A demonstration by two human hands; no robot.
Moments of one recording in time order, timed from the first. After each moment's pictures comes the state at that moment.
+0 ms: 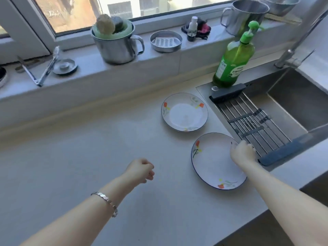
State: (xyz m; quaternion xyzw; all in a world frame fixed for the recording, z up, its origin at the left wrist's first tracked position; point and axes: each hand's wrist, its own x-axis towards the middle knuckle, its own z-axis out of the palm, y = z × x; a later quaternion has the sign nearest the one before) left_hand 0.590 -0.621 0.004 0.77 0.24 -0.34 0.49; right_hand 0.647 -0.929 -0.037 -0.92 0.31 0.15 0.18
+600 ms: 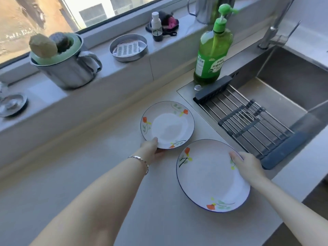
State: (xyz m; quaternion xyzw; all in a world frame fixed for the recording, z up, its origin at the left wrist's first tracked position) left_hand 0.756 -0.714 -0.050 0.60 0.40 -0.27 0.64; right_hand 0.647 -0.966 -0.053 -0.88 0.28 0.12 0.37
